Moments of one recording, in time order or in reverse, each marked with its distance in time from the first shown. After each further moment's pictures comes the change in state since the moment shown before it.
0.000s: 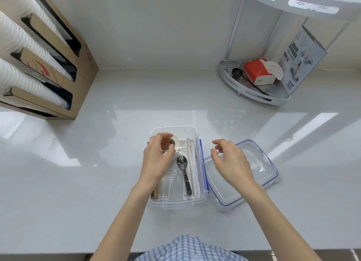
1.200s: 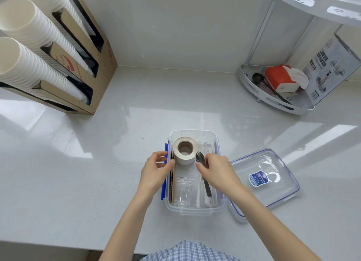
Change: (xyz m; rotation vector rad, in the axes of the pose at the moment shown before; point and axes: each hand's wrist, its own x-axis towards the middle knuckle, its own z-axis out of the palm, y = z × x) left_hand -0.007 -0.047 -0.035 -0.215 -0.035 -0.389; right_hand 0.008 -0.051 0.045 -0.084 -0.324 -0.011
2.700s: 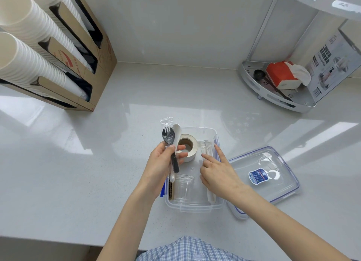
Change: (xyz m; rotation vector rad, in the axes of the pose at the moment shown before) left_hand -0.006 0.030 0.010 -0.489 -0.201 -0.020; right_hand 0.006 0.032 0.019 -0.726 0.078 -0.533
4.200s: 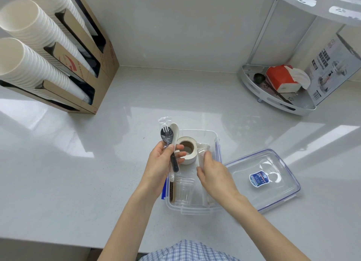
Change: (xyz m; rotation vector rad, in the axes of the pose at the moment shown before) left_hand 0.002 0.003 -0.001 -0.043 0.004 0.049; right_hand -0.001 -0.022 -0.025 0.633 0.013 0.416
